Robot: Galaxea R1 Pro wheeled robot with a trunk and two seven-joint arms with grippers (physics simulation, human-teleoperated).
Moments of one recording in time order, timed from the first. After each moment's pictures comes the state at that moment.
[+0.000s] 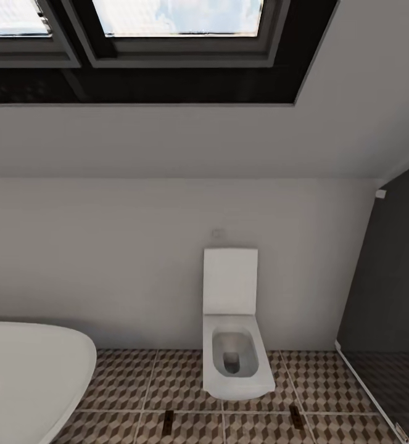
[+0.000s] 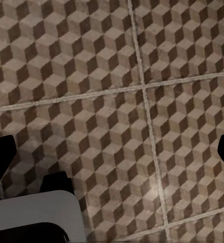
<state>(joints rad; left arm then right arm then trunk) -0.28 0.07 -0.35 0.00 0.53 -0.13 0.12 -0.26 -0.13 0.26 0.03 -0.37 -0.12 -0.09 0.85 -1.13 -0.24</state>
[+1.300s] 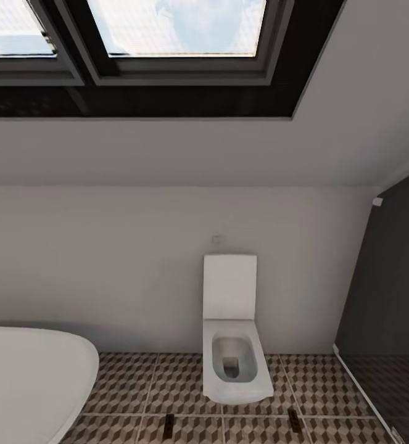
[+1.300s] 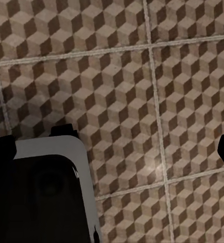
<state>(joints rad) -0.18 0.06 -0.35 0.00 0.53 -0.13 0.11 -0.15 -0.09 0.25 0.03 -0.37 -0.13 -0.09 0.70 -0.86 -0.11</state>
